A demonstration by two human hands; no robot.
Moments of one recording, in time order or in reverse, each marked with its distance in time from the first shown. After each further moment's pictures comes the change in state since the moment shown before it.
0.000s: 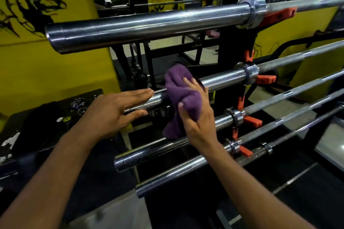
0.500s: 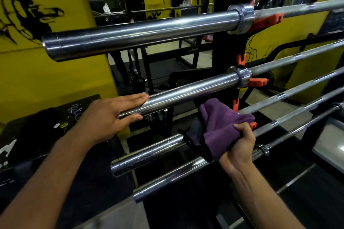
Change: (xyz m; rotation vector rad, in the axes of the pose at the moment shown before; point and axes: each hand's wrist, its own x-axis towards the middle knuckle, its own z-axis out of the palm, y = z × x) left_hand -0.001 0.004 -0.005 0.007 -0.019 -0.035; right_hand -0.046 0.014 -0.071 1.166 0.488 0.906
